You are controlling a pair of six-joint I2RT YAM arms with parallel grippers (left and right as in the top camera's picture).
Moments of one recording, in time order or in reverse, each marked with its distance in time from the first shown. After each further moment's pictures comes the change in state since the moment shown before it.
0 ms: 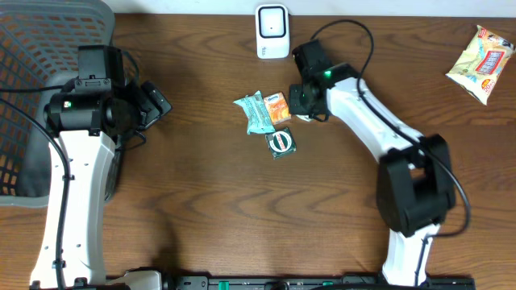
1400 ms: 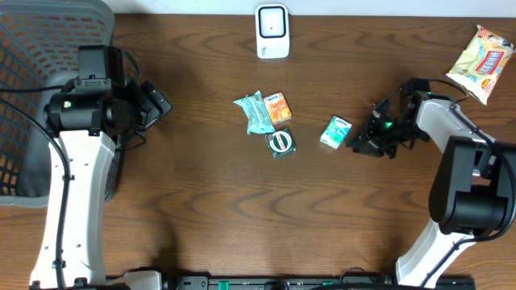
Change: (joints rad) left arm 0.000 0.000 0.000 0.000 0.000 0.000; right arm -0.530 -0.054 -0.371 -0.105 -0.554 -0.164
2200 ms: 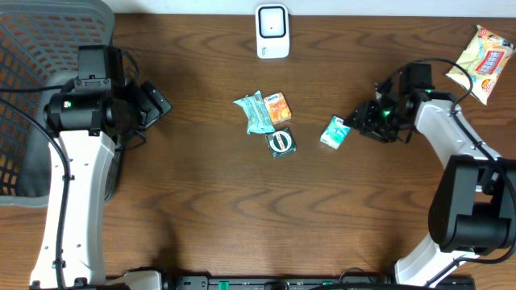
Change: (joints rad) left arm 0.000 0.000 0.000 0.000 0.000 0.000; right arm 0.072 -0.113 -0.011 0.196 0.105 0.035
